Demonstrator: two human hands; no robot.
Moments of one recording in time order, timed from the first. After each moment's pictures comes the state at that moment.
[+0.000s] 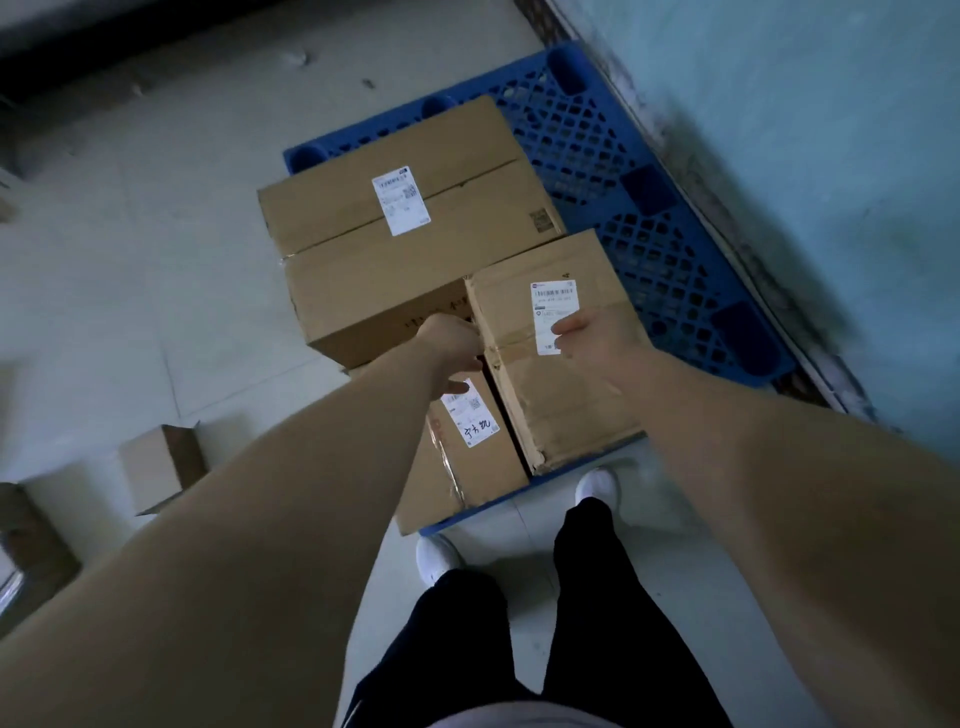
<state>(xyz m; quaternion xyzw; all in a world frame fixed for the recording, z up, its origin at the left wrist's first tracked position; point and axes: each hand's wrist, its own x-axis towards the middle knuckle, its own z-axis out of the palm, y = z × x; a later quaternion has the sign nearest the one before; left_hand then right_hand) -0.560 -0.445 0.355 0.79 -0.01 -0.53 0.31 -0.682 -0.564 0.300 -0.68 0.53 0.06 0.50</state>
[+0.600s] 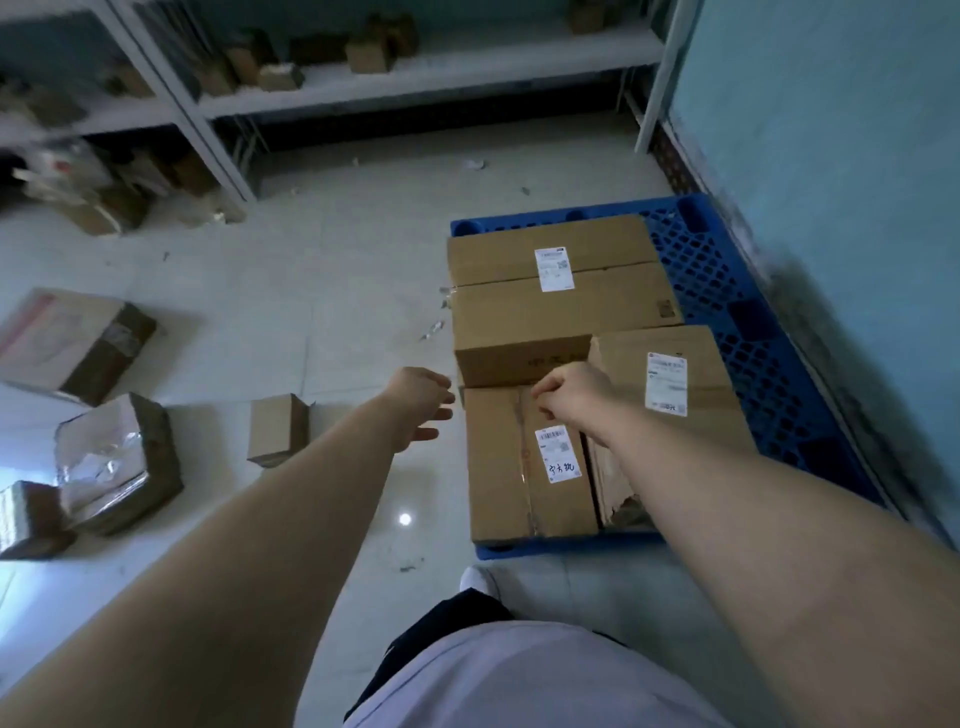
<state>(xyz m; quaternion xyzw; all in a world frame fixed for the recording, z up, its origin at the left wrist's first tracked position) -0.538 -0.202 0.427 0.81 0.07 -0.39 0.43 -0.631 -0.371 0.401 -0.82 0.35 0.13 0.44</state>
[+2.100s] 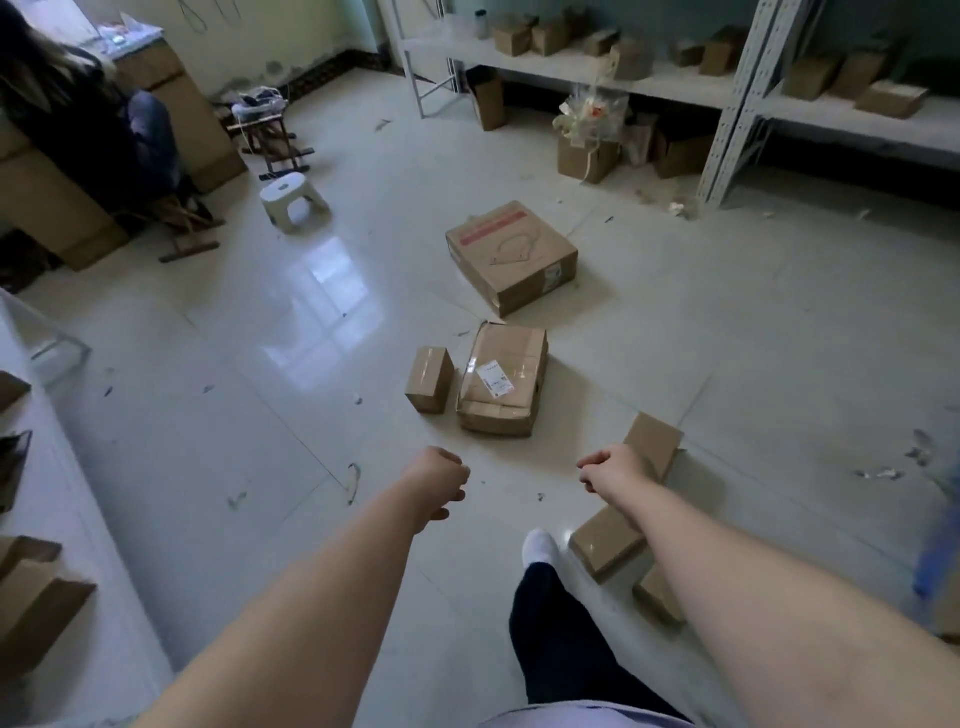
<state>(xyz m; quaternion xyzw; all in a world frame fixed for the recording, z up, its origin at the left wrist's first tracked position) -0.379 0.491 0.388 0.75 0.40 -0.22 0.49 -0.316 0.285 0.338 -0.83 0.16 0.29 0.44</state>
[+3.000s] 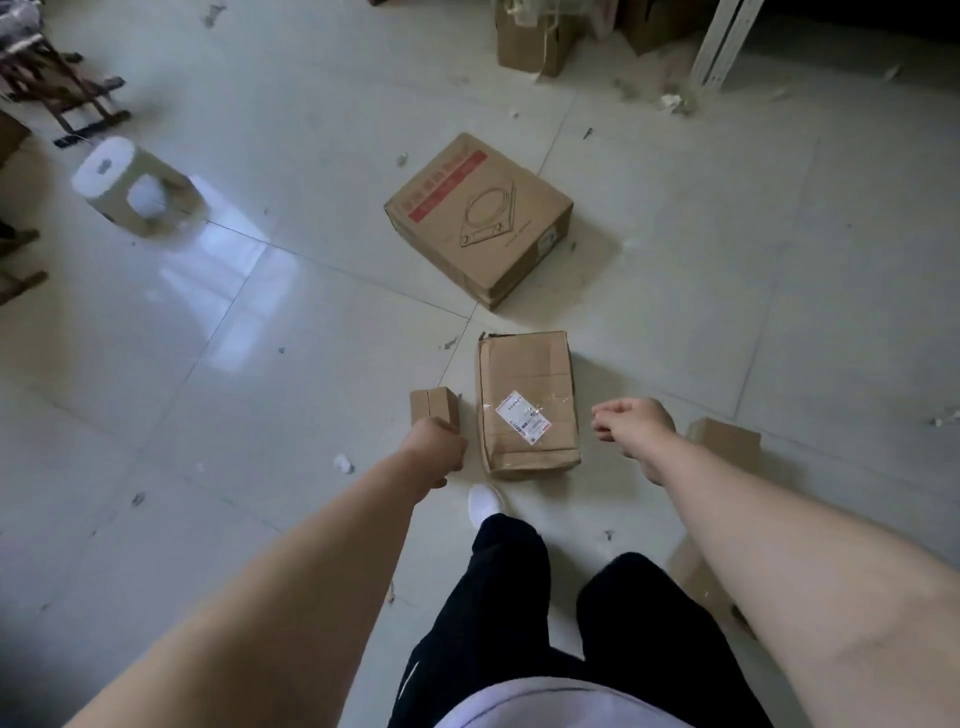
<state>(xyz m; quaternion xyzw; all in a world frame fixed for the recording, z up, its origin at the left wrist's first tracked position) 0.043 0.754 0.300 0.76 0.33 -0.38 0.40 0.053 0.518 0.276 -0.74 0.36 0.28 0.49</state>
